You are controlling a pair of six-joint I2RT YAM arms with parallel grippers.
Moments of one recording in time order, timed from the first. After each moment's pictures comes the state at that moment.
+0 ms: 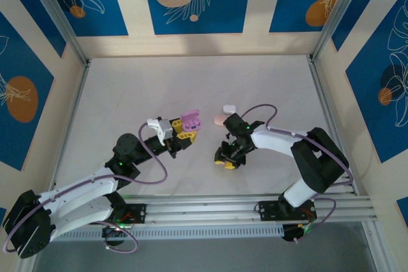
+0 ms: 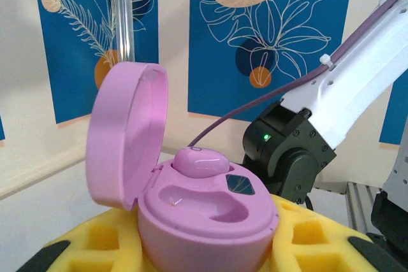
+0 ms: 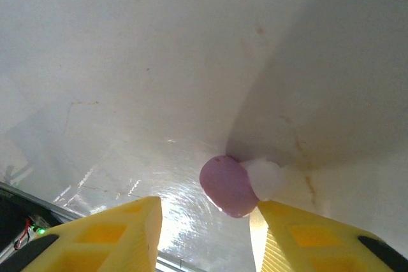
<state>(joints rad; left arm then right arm) -0.80 0.90 0.39 0.71 0.34 -0.10 0.65 1.57 0.79 -0.59 -0.47 0.89</state>
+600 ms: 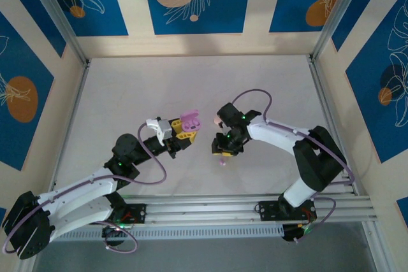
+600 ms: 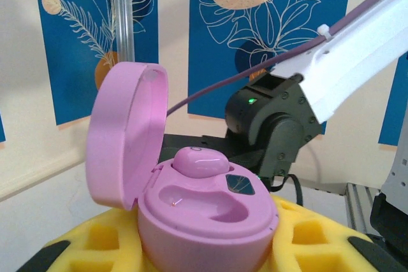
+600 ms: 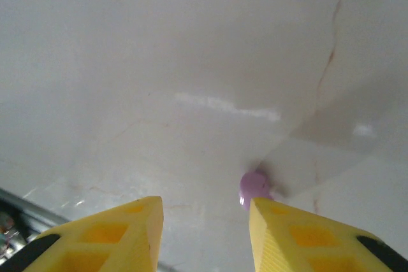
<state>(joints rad) -0.80 0.89 0.39 0.71 0.34 -0.10 0.67 1.61 1.00 -0.75 -0.32 0.65</state>
